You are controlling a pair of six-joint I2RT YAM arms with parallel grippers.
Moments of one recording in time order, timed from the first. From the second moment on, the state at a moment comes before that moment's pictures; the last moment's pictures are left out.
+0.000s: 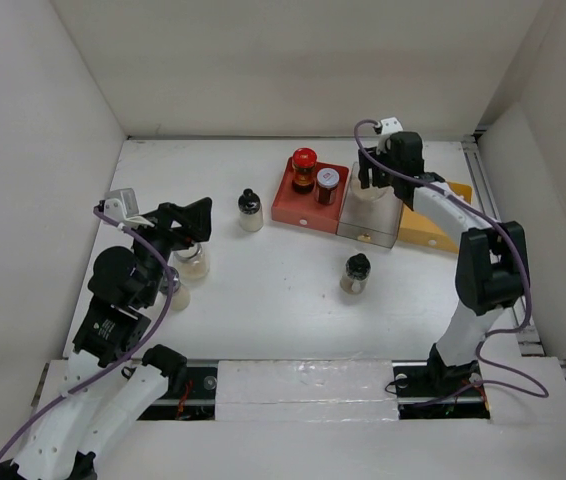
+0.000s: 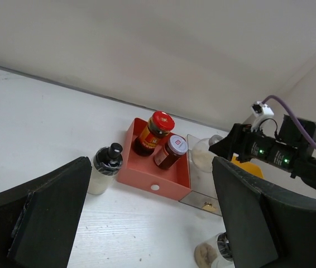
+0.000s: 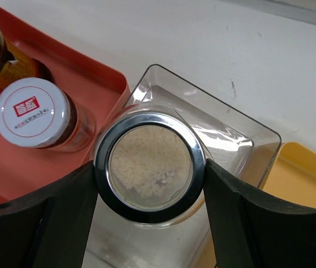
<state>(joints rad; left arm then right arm) -0.46 0.54 0.83 -0.20 -0.26 -0.50 0.22 1.77 1.34 -0.07 -0.01 -0.03</state>
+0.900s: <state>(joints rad) -0.46 0.55 0.83 -0.20 -0.24 -0.50 0.11 1.92 1.44 -0.08 -0.13 -0.07</state>
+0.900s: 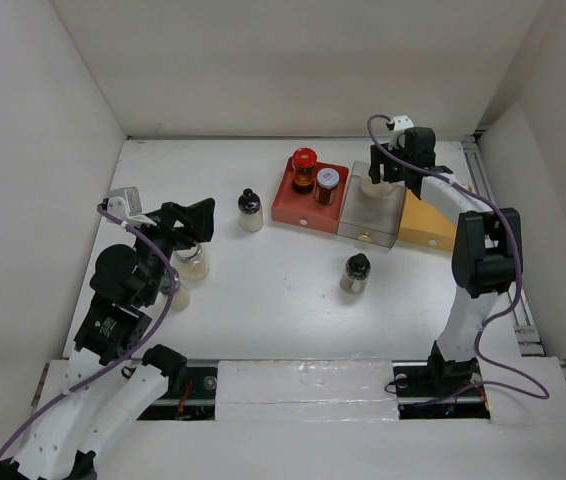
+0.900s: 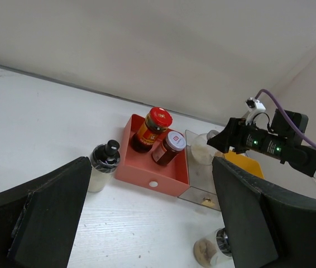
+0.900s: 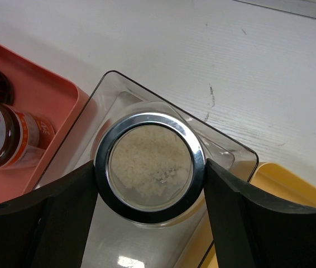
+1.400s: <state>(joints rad) -0.46 0.55 0.83 -0.20 -0.24 -0.50 0.11 1.92 1.44 -0.08 -0.12 -0.08</state>
